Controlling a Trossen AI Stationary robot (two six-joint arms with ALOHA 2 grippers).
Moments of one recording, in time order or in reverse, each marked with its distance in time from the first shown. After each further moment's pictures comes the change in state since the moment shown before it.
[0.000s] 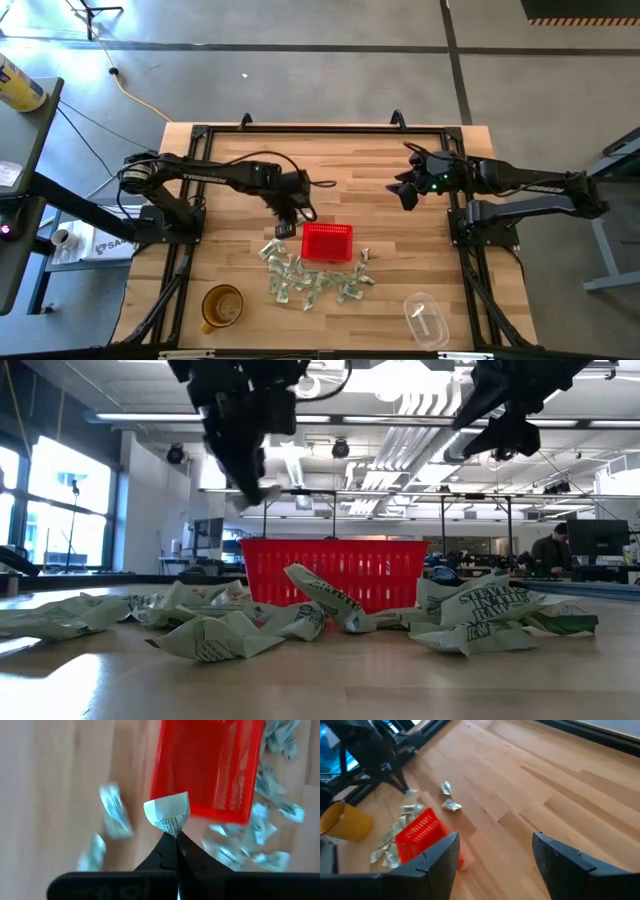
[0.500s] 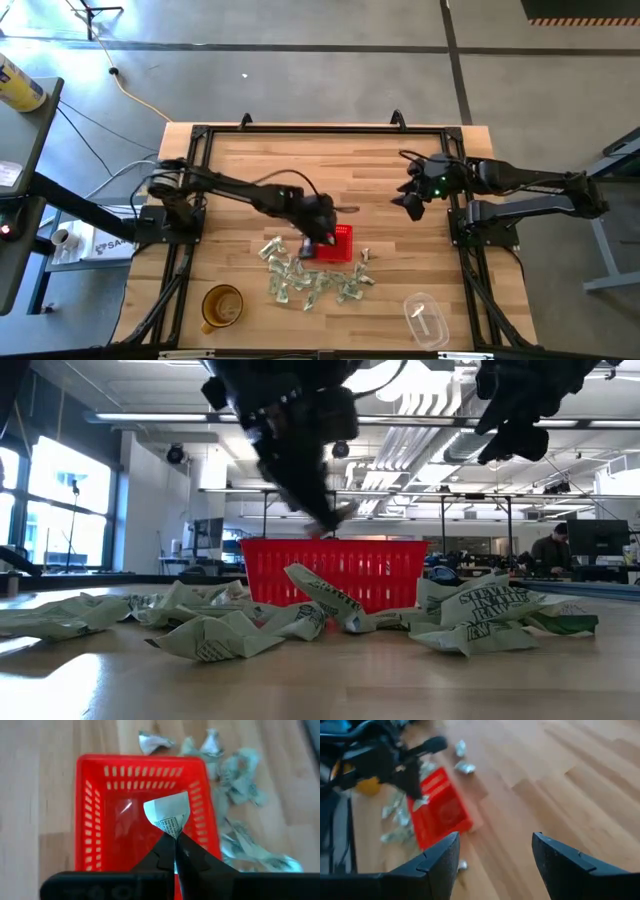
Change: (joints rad) left arm -0.135 0.227 0.063 0.324 0.026 -0.011; right arm 0.001 0.008 0.000 -0.099 -0.184 -0.113
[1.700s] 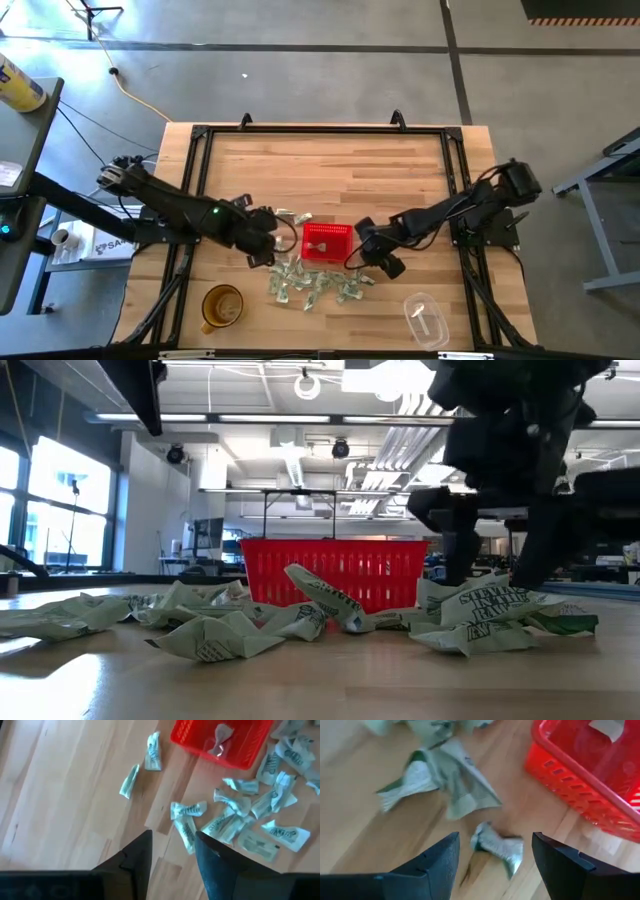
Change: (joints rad) left arm -0.360 -0.382 0.050 -0.839 -0.588 -0.695; right arm 0.396 0.794 0.000 0.450 0.028 -0.861
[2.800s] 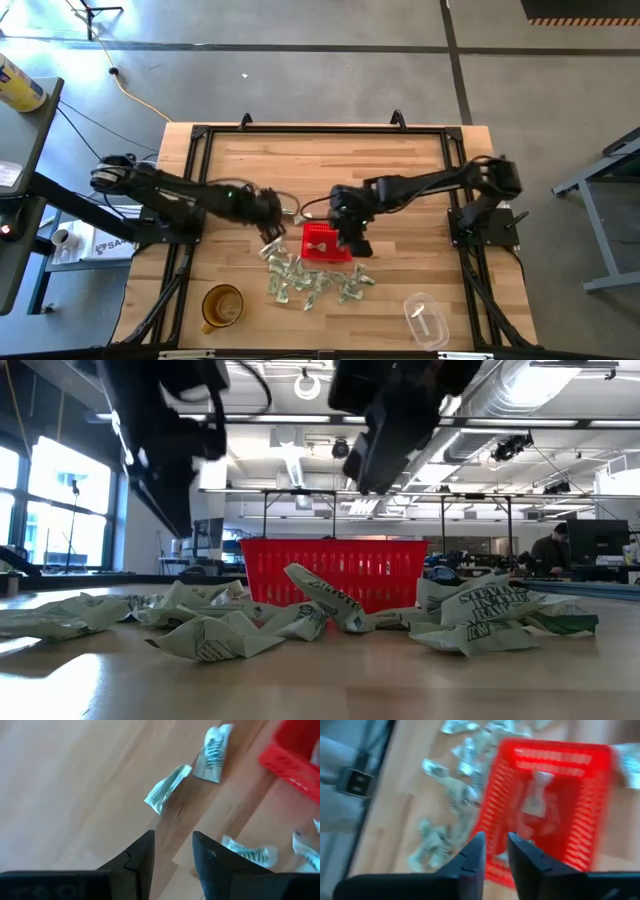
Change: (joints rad) left arm 0.347 -0.074 -0.475 0.551 0.109 0.096; right arm -0.226 0.120 0.503 -0.324 -0.392 0.337
